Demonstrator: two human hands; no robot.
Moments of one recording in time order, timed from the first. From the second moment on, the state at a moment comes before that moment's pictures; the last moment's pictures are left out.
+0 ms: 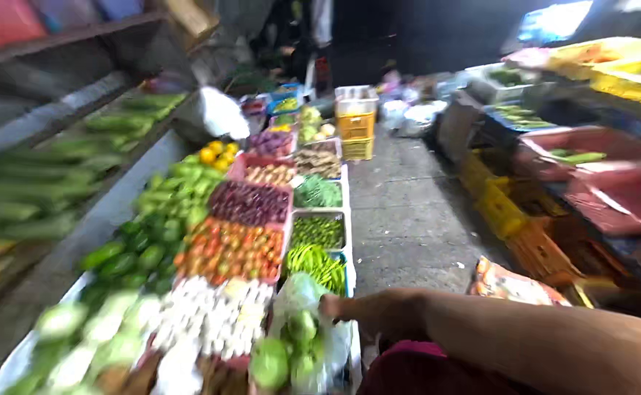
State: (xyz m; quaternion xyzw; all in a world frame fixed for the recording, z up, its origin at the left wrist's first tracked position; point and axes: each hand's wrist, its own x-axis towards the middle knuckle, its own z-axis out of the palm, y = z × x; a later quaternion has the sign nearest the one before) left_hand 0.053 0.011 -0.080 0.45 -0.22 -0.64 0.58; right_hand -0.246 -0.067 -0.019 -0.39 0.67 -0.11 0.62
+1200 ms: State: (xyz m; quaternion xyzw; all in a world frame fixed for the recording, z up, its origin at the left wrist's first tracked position) left_hand -0.096 -0.096 -0.105 0.88 -0.25 -0.39 0.08; right_hand -0.287 -0.138 0.010 -0.34 0.54 0.01 0.77
